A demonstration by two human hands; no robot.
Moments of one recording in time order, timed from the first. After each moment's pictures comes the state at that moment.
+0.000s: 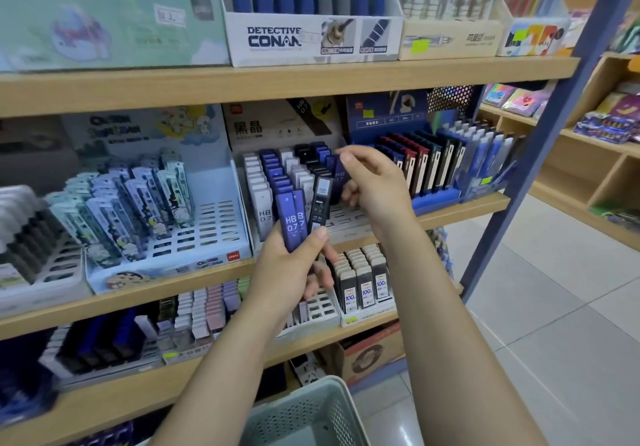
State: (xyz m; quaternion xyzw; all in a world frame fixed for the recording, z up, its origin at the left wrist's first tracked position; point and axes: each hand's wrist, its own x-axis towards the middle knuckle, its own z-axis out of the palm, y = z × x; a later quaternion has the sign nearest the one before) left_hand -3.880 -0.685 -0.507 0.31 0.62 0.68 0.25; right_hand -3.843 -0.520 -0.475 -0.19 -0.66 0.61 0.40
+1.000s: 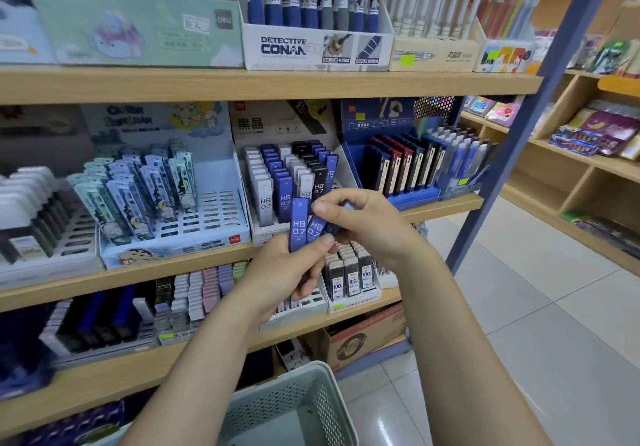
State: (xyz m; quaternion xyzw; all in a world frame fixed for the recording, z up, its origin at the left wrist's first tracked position) left_hand -3.869 -0.714 -0.498 0.36 0.64 0.59 0.33; right_hand -3.784 -0.573 -0.464 -0.12 -0.74 0.64 0.20
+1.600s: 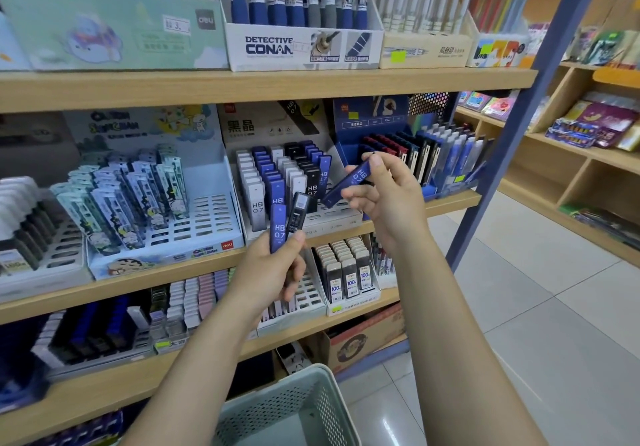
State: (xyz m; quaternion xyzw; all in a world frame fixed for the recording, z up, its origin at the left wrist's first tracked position) left_hand -3.879 -0.709 -0.509 0.30 0.67 0.61 0.29; right_hand -3.793 -0.540 -0.470 -0.18 -0.55 0.69 0.43
